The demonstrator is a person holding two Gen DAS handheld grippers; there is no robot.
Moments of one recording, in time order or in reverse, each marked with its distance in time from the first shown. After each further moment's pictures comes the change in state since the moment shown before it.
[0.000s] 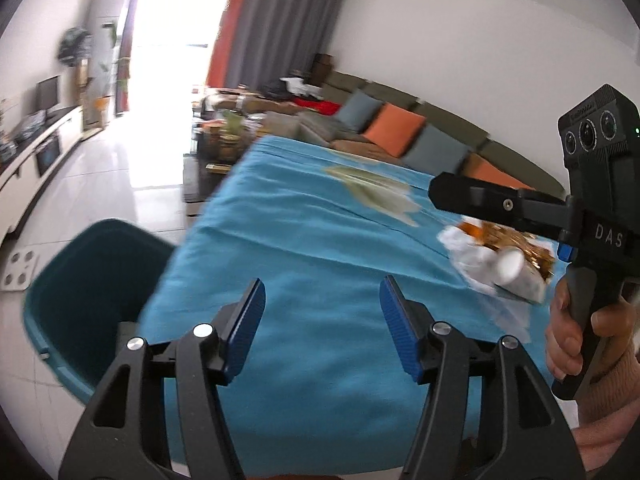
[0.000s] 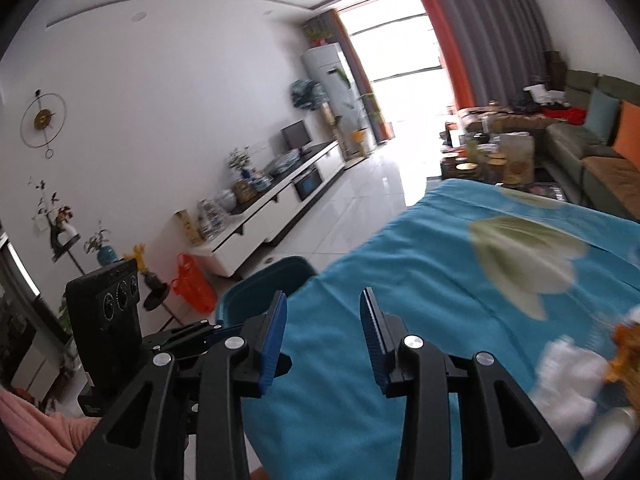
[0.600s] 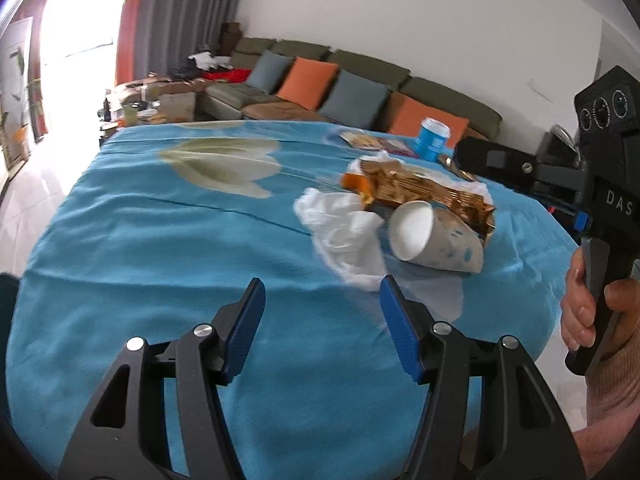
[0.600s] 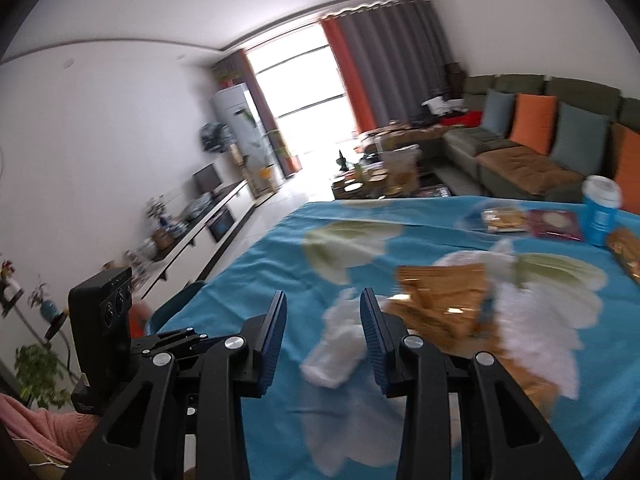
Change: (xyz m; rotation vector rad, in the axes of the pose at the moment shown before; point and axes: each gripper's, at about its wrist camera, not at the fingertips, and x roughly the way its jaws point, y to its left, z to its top) left arm 0.074 -0.118 0.001 0.211 0.157 -0.209; right arm -0.131 -0.086 -0.044 0.152 -0.145 -0.307
